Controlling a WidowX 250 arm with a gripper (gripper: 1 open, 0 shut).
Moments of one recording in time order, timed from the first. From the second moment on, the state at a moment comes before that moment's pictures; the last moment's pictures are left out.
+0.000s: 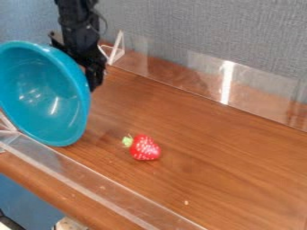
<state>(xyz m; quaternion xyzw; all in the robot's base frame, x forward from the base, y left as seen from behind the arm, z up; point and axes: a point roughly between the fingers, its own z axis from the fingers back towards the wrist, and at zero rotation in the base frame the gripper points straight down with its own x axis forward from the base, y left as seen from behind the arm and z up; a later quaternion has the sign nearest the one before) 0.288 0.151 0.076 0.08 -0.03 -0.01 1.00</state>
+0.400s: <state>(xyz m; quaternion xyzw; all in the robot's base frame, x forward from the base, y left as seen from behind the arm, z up) 0.286 0.119 0.065 0.08 -0.03 -0.10 0.99</state>
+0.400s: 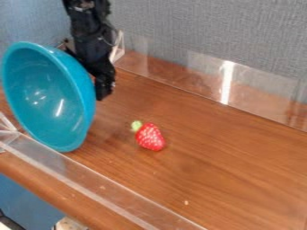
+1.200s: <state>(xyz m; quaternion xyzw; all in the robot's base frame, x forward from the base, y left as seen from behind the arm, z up) 0.287 0.059 0.044 0.06 -0.02 -0.18 0.98</state>
